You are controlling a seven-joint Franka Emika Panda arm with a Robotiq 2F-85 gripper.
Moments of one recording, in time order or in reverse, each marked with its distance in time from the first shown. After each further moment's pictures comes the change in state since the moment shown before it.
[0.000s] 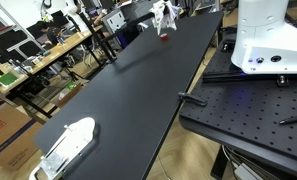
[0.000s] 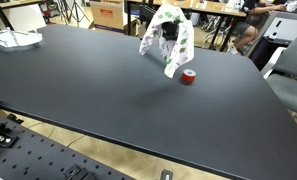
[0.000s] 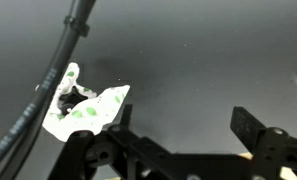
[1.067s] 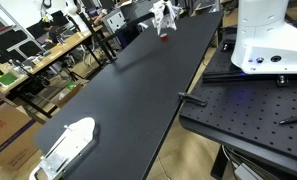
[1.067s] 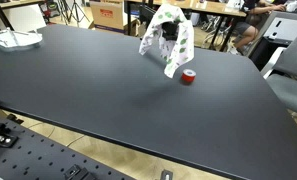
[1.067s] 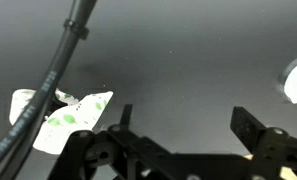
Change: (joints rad) arm 0.046 -0.008 -0.007 0.000 0.035 -0.040 -0.002
